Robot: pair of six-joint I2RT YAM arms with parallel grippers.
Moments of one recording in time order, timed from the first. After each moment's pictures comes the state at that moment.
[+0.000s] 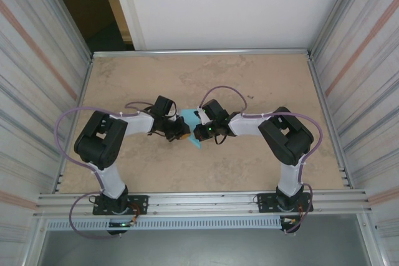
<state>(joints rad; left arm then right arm) -0.47 1.78 0.87 -0.18 0.59 -0.83 0.74 1.88 1.00 -0.07 -0.31 0.39</state>
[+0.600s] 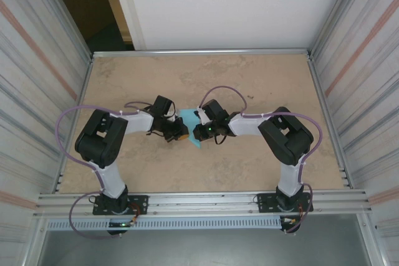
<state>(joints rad) -0.44 1.80 0.88 -0.21 0.59 -0.79 0.74 1.88 1.00 -0.07 -0.32 0.39</state>
